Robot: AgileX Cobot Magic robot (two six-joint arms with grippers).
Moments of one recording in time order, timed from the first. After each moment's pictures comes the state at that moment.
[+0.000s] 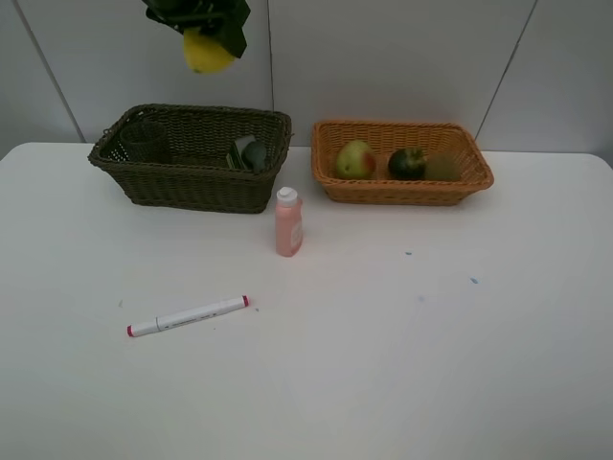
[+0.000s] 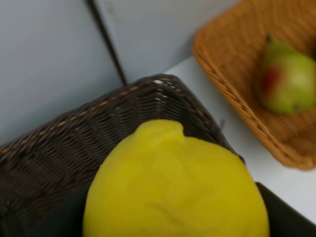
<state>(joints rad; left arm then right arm) -0.33 1.96 -1.82 -0.14 0.83 0.26 0.03 0.00 -0.52 -0.11 1.06 0.00</state>
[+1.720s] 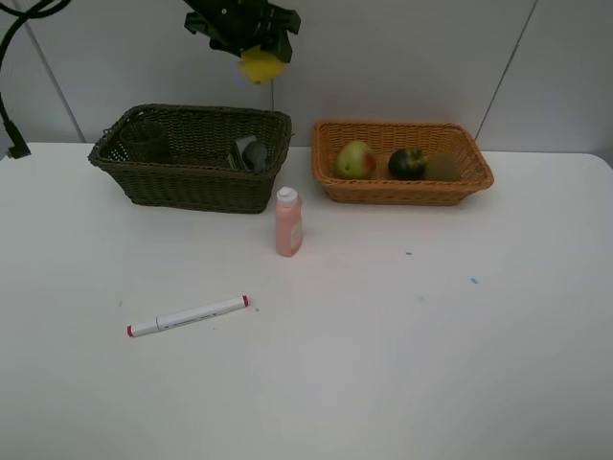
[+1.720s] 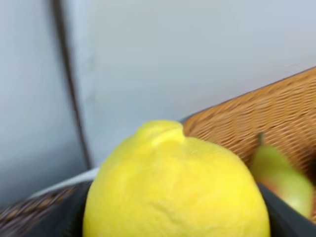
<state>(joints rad) -0.38 2.30 -2.17 -0.23 0.73 0.14 0.03 0.00 -0.52 -0.11 1.06 0.00</state>
